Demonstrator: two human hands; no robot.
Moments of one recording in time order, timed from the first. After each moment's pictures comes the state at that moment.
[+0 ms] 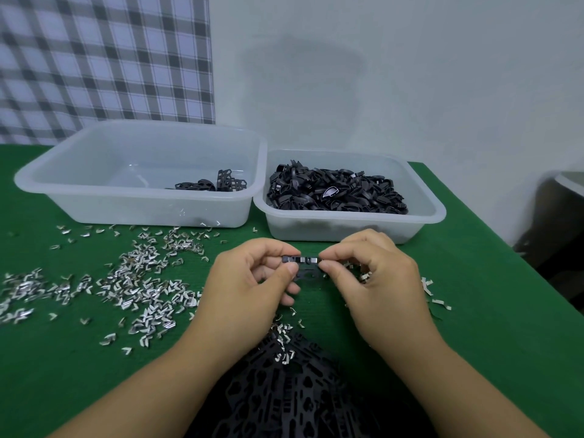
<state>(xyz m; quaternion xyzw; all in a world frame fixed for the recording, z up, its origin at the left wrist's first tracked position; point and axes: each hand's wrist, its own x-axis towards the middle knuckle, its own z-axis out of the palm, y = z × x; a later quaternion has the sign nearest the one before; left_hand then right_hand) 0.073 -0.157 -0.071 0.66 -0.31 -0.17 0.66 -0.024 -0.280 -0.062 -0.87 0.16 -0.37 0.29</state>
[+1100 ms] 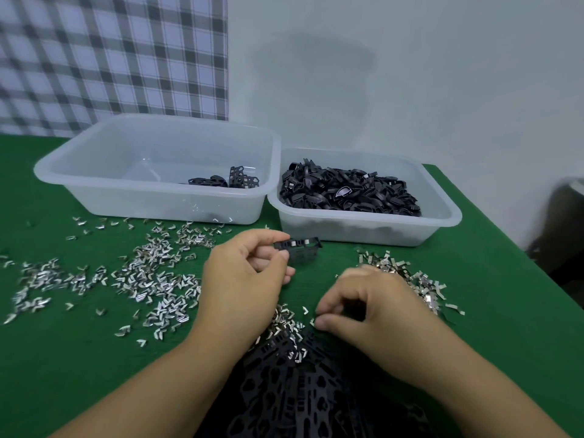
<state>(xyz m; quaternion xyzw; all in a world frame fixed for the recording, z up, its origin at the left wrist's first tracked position) 0.082 -0.155 -0.076 0.69 -0.23 -0.08 0.68 -0.034 -0.273 -0.052 -0.95 0.10 -0.09 0.28</state>
